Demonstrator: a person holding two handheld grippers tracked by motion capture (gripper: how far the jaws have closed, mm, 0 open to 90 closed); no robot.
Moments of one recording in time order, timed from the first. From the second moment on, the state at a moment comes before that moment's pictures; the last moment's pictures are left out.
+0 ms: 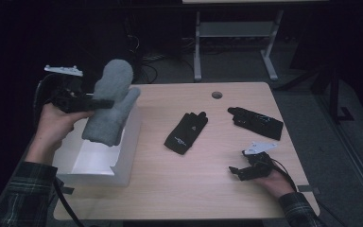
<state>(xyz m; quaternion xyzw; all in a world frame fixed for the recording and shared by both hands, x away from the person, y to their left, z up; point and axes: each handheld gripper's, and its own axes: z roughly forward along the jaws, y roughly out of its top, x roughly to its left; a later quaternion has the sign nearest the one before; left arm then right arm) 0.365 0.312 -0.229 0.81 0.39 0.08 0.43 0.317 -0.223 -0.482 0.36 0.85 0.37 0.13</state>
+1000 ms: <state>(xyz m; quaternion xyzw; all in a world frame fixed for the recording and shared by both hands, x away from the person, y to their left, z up) 0.395 0.357 -0.381 0.80 0.50 0.01 0.32 0.318 -0.223 -0.482 0.36 0.85 0.37 0.14</state>
